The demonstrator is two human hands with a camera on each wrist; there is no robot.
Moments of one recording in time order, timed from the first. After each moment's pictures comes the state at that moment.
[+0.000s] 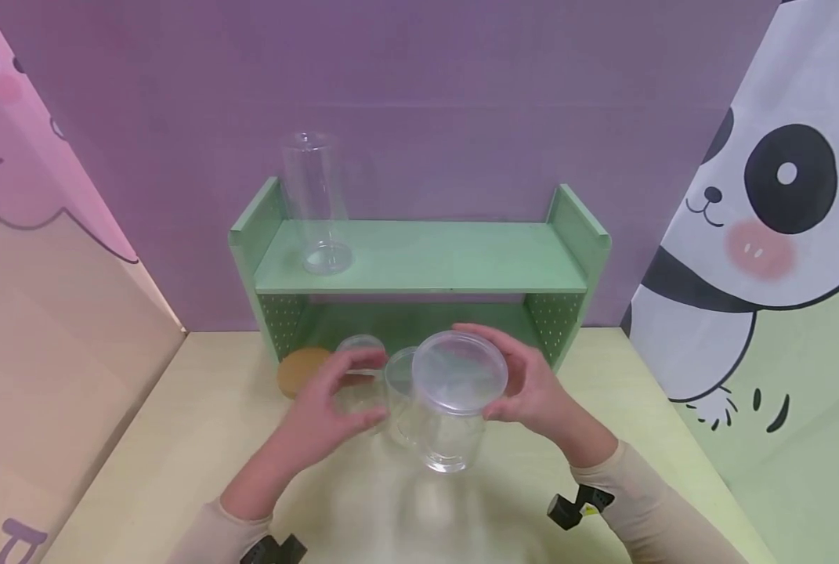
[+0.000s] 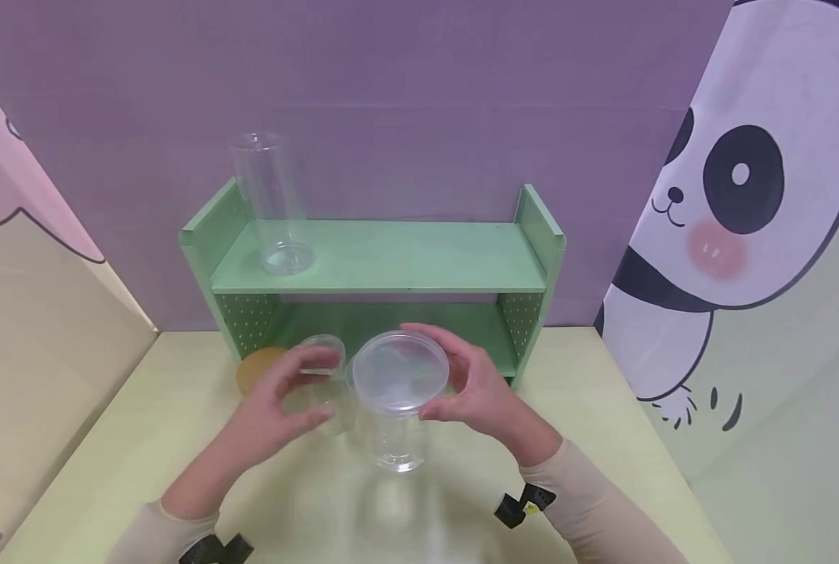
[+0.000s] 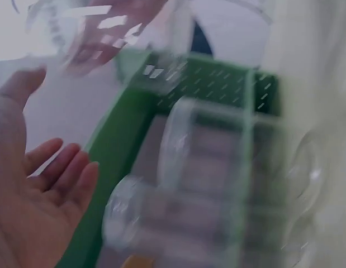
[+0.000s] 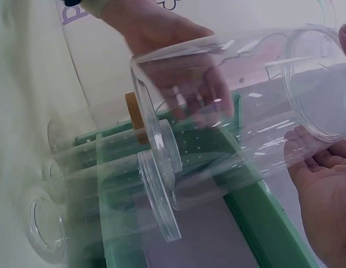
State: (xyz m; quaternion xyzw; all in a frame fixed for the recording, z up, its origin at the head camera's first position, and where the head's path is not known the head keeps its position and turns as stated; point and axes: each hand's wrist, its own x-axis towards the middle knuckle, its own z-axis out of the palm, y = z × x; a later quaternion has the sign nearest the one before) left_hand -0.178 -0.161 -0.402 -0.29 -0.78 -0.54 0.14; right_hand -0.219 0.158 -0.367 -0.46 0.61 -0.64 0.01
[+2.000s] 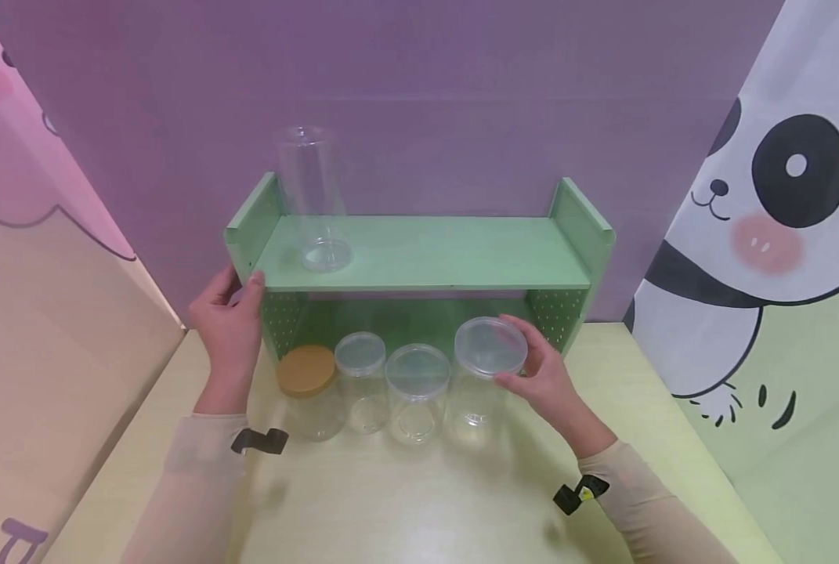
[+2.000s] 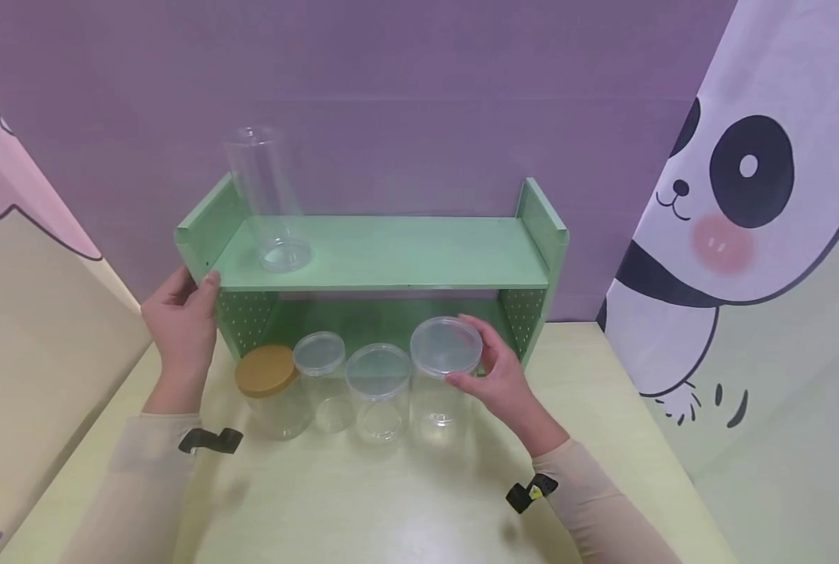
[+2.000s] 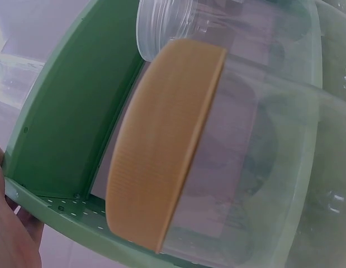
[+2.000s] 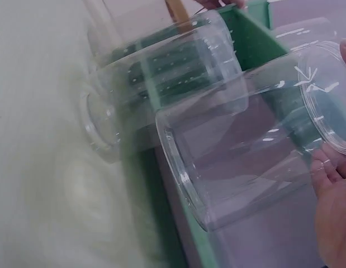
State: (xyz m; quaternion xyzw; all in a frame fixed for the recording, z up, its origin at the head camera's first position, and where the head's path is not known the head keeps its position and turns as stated) left_hand -0.273 -0.251 -0.375 0.03 -0.65 -0.63 0.43; right_hand -0.260 0.195 -0.429 -0.28 0.70 -0.66 -0.06
